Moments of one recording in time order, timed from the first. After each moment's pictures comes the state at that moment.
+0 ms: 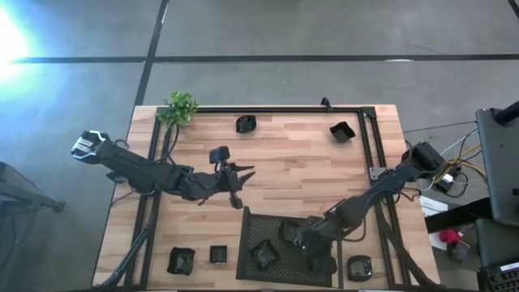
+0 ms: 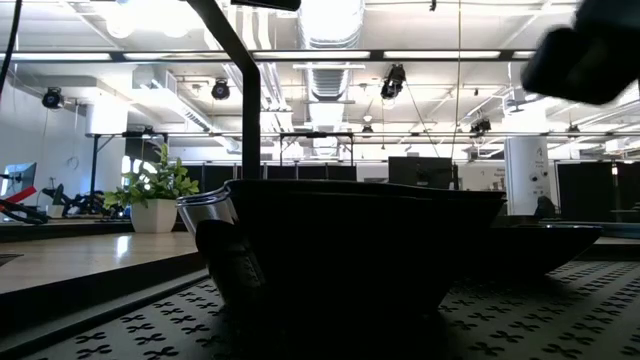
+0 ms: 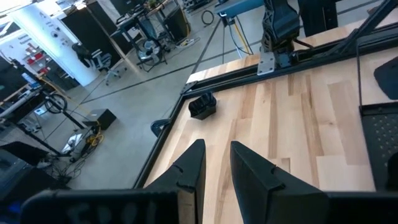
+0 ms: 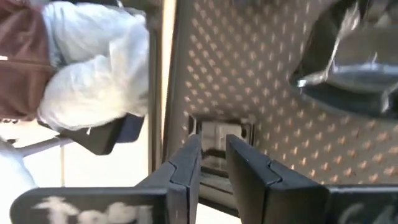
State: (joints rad) left arm -0.33 1.30 1.00 0.02 -0.76 0.24; right arm 0.58 1.66 1.12 -0.49 -0.26 0.72
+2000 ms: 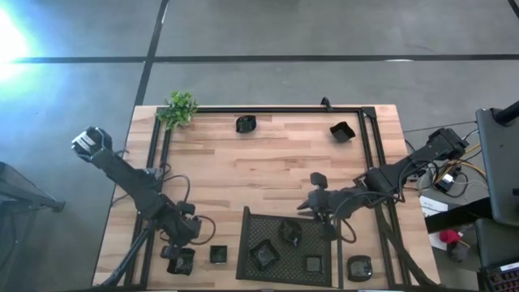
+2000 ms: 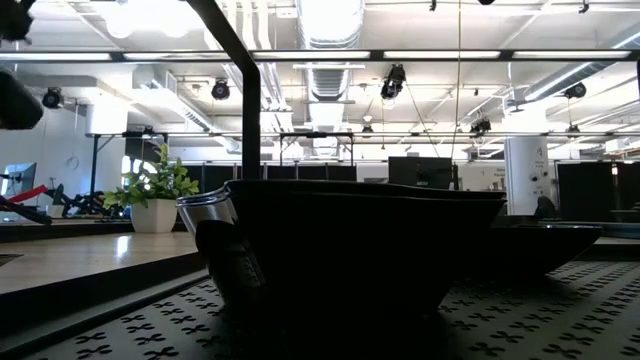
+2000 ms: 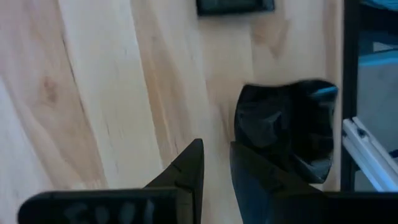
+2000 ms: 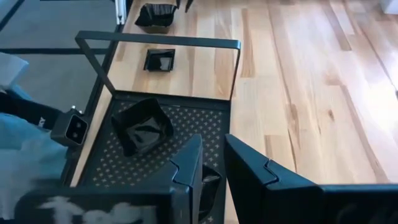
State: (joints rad) left arm -0.74 1.27 0.78 -0.70 0.14 -0.65; right arm 0.50 1.31 1.14 -0.54 0.29 0.37
